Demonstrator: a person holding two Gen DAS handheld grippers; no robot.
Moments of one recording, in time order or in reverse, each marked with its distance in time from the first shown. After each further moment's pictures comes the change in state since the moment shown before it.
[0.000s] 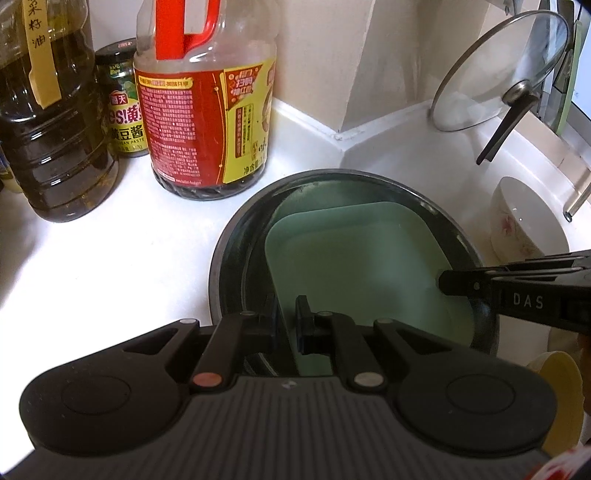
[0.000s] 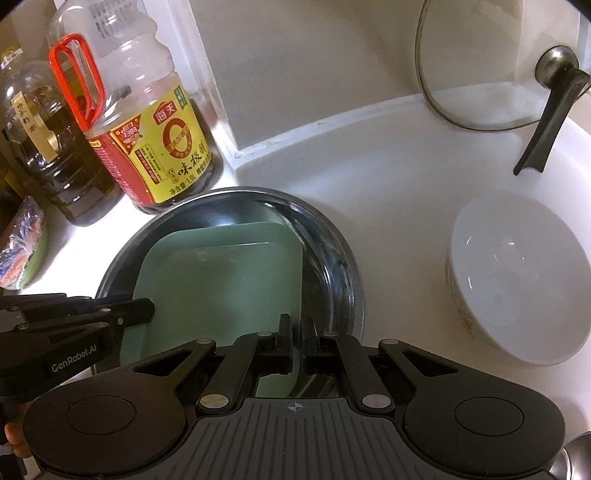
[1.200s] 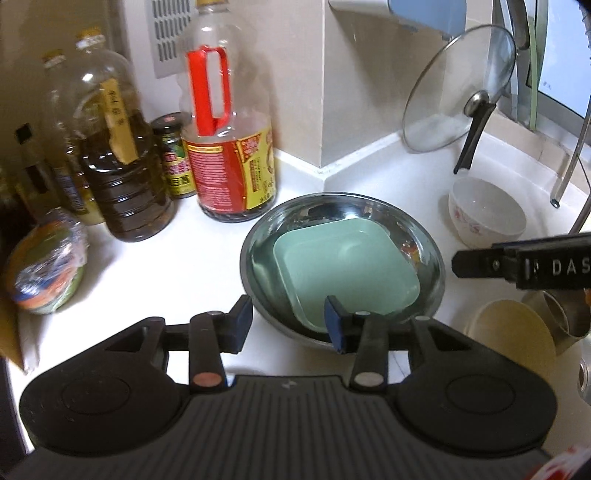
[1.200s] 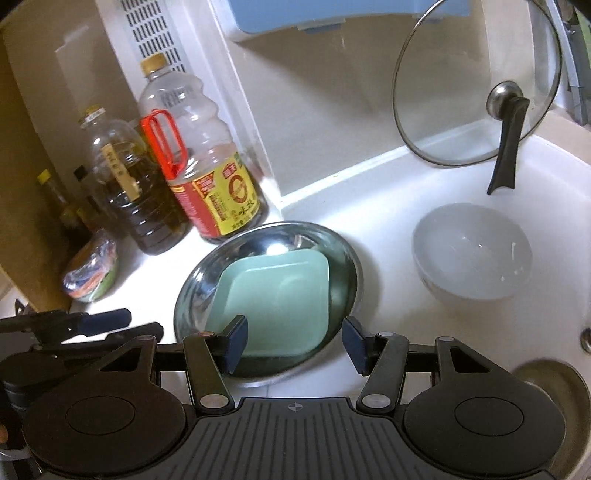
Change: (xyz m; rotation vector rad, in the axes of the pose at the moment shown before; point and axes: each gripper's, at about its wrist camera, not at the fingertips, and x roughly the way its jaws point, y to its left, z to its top) left arm -0.115 -0.040 -0.052 0.080 -0.157 0.135; right arm -0.111 0.005 -0.058 0.025 -0.199 0.119
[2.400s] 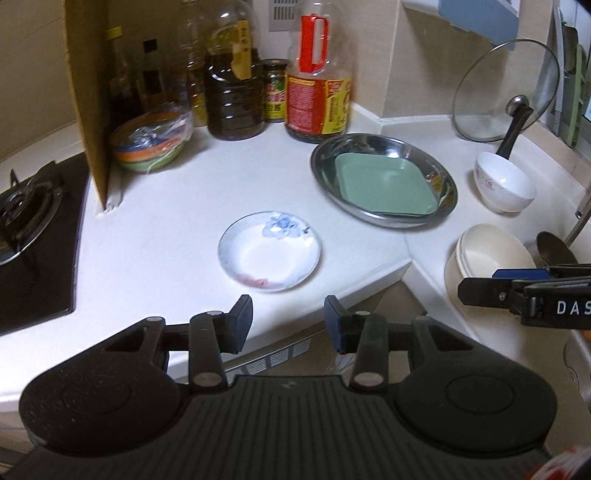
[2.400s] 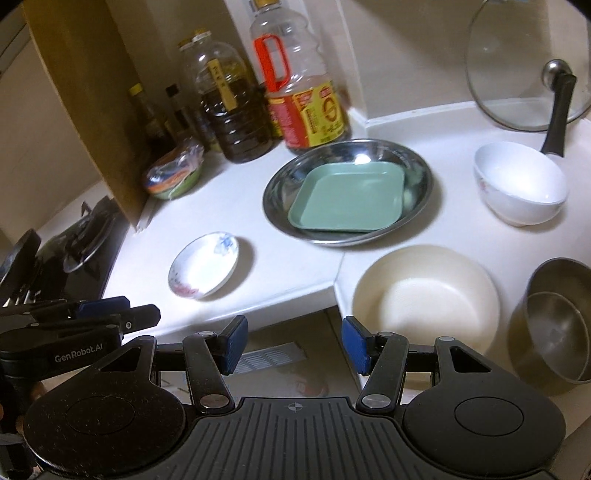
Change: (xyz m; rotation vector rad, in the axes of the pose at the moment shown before) left arm -0.100 -0.007 -0.104 -0.244 0.074 0.179; right arm -0.046 0.028 -0.085 -0.159 0.139 0.186
